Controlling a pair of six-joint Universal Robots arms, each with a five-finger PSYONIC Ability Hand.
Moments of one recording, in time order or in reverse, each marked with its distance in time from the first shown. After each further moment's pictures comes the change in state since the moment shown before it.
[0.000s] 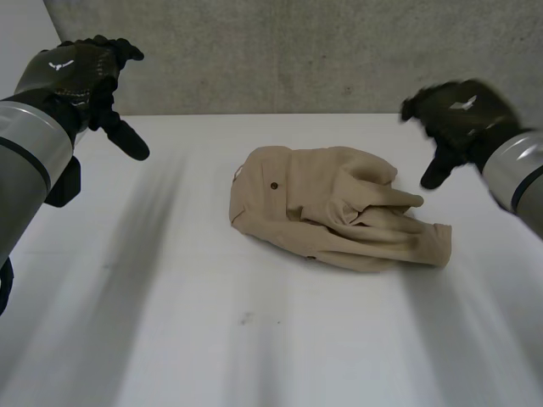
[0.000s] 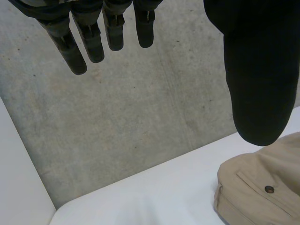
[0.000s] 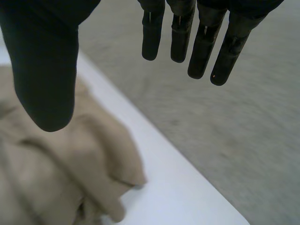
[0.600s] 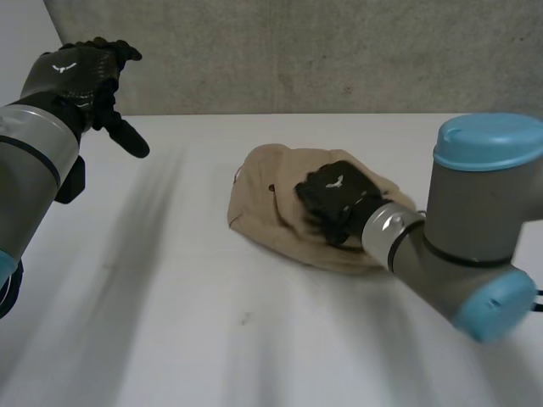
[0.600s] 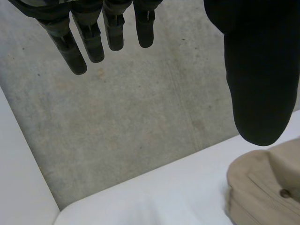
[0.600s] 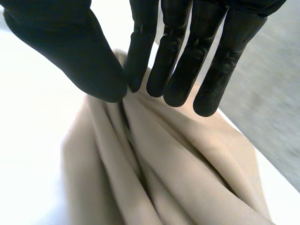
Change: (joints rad) left arm 0.017 -0.032 -0.009 0.063 -0.002 0.003; right arm 0.279 0.272 -0.062 -0.042 -0.022 0.013; left_hand 0.000 0.000 0.000 0.000 0.000; right_hand 0.641 0.781 0.769 0.779 0.772
